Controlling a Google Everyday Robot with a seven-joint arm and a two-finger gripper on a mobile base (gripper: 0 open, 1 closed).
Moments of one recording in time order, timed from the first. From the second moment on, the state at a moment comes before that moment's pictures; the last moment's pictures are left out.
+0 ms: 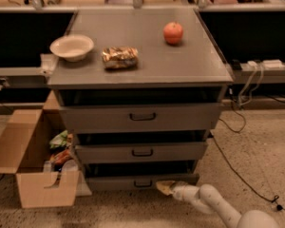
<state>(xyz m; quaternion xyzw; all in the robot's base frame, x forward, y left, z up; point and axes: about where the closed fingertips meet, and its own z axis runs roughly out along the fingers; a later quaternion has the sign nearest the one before) 0.605 -0.130 0.162 -0.18 0.81 0.39 0.40</state>
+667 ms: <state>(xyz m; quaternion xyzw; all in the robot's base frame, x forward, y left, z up) 0.612 -0.132 0.164 -0.18 0.81 0.39 0.40</state>
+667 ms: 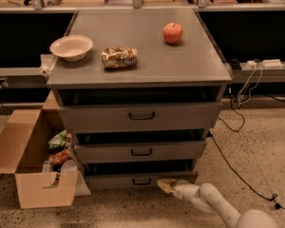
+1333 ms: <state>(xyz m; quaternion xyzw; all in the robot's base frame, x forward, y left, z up) 0.622 -0.136 0.168 -0.18 0.81 0.38 0.41</state>
